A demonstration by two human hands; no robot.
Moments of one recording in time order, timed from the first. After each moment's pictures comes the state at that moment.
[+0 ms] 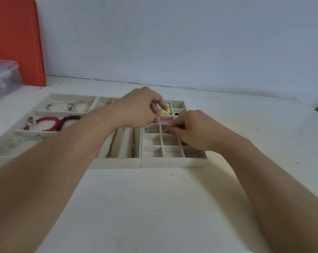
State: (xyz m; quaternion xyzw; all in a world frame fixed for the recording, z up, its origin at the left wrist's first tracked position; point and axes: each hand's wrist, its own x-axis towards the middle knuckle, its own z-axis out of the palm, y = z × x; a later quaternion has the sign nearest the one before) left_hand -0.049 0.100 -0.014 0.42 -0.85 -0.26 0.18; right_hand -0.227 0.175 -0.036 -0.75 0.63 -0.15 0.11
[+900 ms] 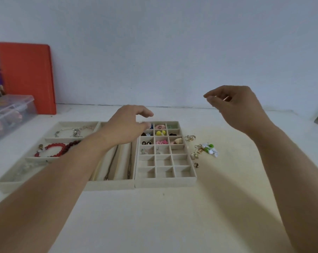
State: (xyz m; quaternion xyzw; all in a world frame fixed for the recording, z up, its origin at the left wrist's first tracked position) left_hand -0.042 0.090 -0.011 0.46 -0.81 -0.23 0.29; right_hand -0.312 0.181 0.033 -0.60 0.64 -0.47 0.07
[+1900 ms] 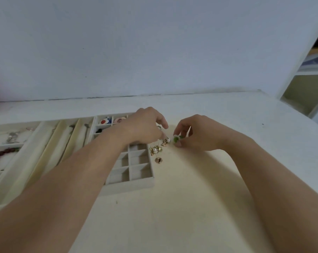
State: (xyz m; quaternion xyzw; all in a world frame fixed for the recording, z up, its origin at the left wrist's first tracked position) left_hand -0.184 0.110 -0.018 0.43 -0.87 -0.23 0.08; right_hand -0.367 0.182 -0.042 -0.67 0.70 -0.17 0.19
